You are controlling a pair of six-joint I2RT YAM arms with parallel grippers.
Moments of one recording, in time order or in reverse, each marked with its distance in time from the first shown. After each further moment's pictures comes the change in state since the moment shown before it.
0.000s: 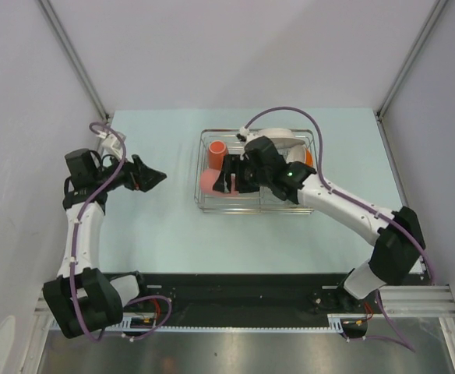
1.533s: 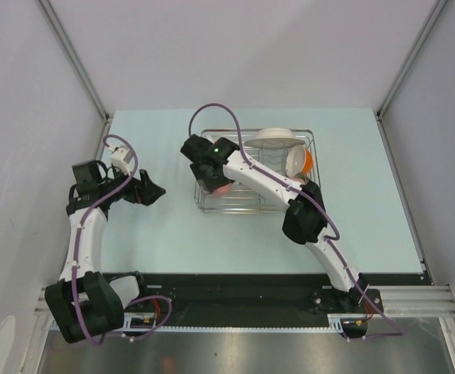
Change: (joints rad) left arm 0.000 -0.031 -0.077 -0.157 -0.171 0.243; right arm 0.139 0.804 1.034 -0.874 0.518 -0.278
